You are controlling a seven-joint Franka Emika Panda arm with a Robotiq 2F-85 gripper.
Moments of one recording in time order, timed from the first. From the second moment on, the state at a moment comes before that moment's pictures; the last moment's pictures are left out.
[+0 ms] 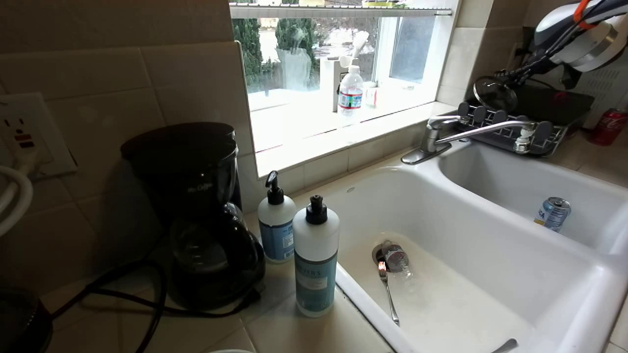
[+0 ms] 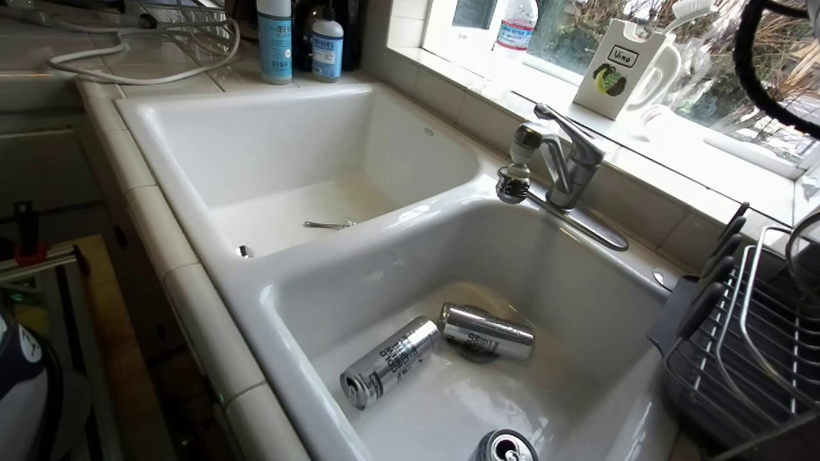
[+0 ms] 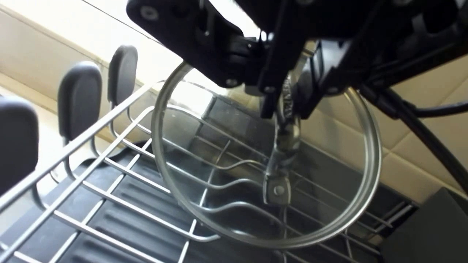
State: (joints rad) arm -0.51 0.37 -0.12 -1.66 0.57 2.74 -1.44
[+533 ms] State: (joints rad) arm -0.52 0.13 -0.19 -1.83 0.46 2.54 -1.46
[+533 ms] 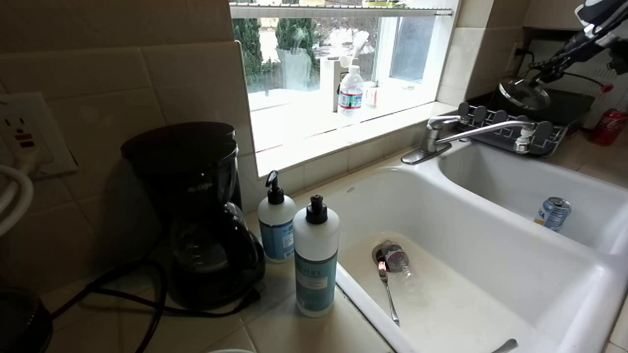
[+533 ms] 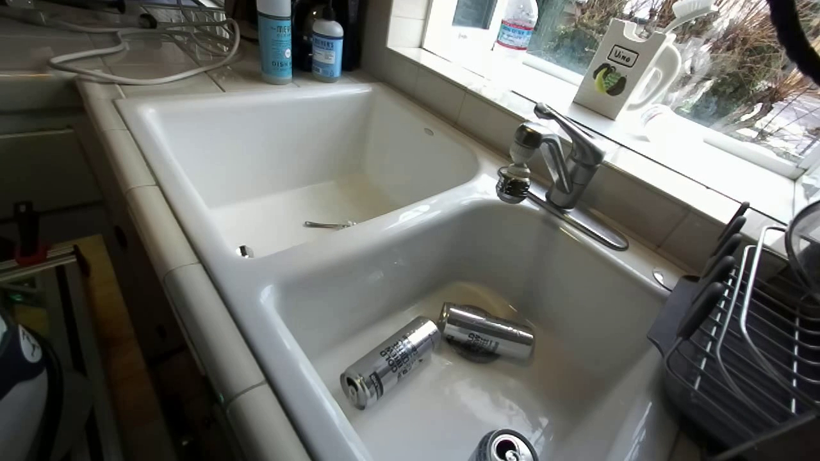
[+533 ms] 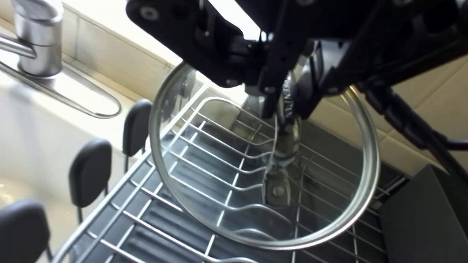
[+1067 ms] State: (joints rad) arm -0.38 0.02 -0.21 -1.80 0.45 2.29 -1.56
